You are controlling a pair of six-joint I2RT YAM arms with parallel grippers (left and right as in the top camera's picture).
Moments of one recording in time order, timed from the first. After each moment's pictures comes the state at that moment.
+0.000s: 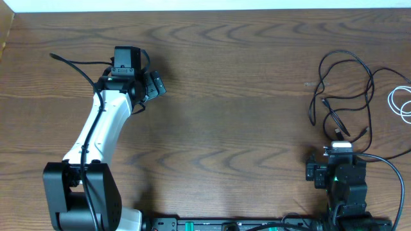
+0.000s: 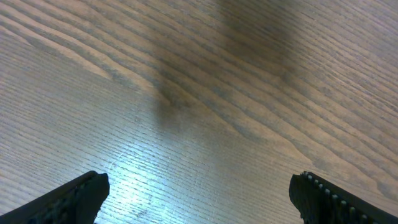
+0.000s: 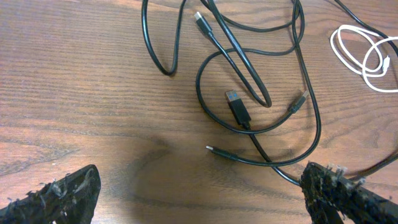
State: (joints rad) left arm -0.04 1.64 1.19 -0.67 -0.07 -0.44; right arm 0.11 0.21 0.24 -0.69 0.26 -0.05
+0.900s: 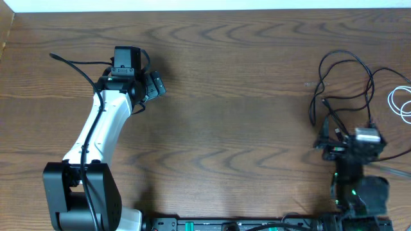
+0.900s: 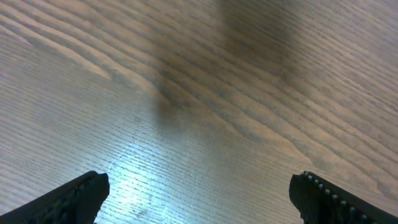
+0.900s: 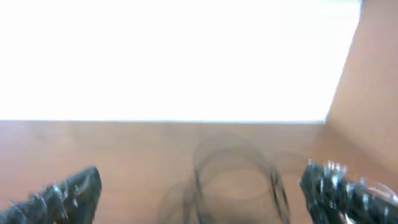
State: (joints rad) left arm -0.04 1.64 1.19 -0.66 -0.07 -0.44; right arm 0.07 0.21 0.23 0.05 0.16 -0.05
